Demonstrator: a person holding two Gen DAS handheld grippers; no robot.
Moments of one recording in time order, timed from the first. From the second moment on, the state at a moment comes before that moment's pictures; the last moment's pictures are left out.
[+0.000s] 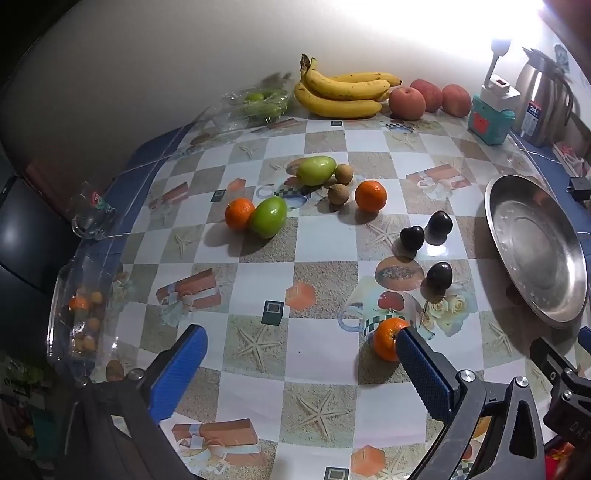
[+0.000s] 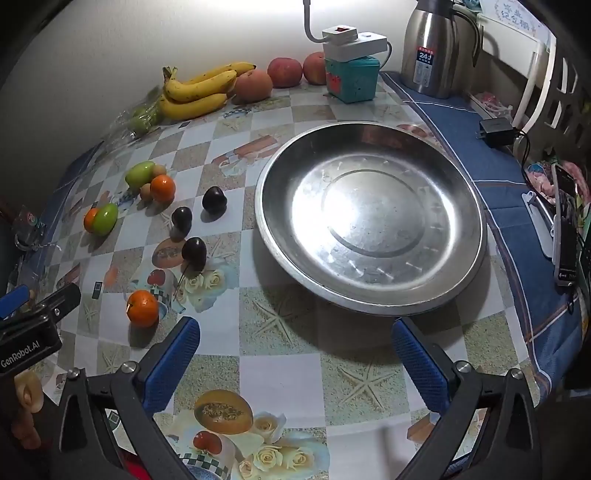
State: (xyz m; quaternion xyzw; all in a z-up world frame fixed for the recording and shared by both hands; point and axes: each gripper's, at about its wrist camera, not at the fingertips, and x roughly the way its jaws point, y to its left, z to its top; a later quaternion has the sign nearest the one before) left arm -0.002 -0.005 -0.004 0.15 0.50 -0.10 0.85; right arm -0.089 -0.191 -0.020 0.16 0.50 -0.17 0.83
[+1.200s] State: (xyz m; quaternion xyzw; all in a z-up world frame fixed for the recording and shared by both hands) left arm -0.003 -0.011 -0.010 0.15 0.51 -0.12 0.84; right arm -0.102 -0.197 -0.017 0.18 0.49 -0.18 0.83
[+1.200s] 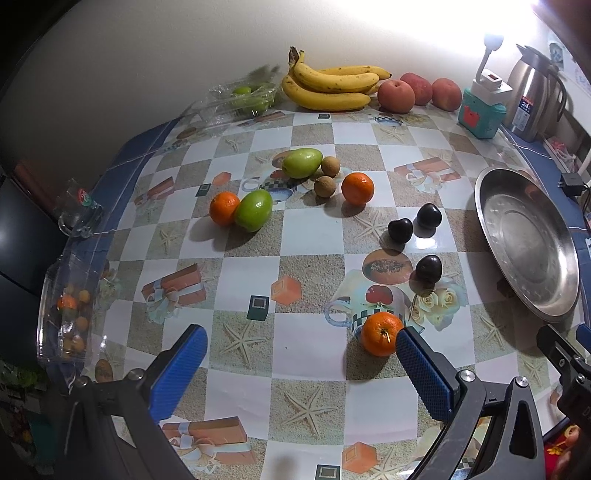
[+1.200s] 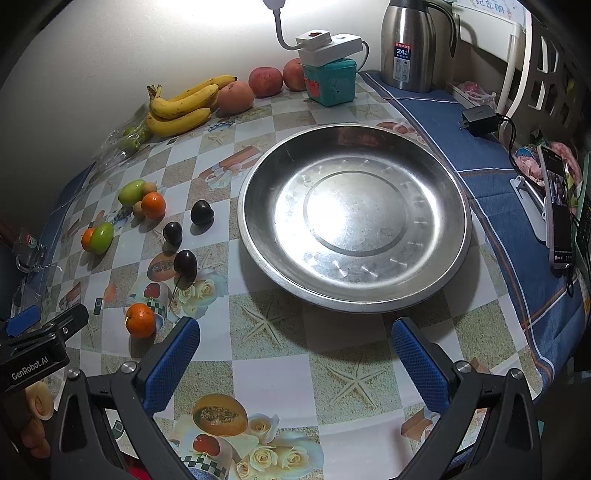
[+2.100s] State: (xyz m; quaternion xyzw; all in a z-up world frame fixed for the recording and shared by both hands) left arm -0.001 -0.008 -0.015 0.14 0.52 -0.12 0.83; right arm -0.103 -0.200 -0.022 0.19 0.49 -0.19 0.83
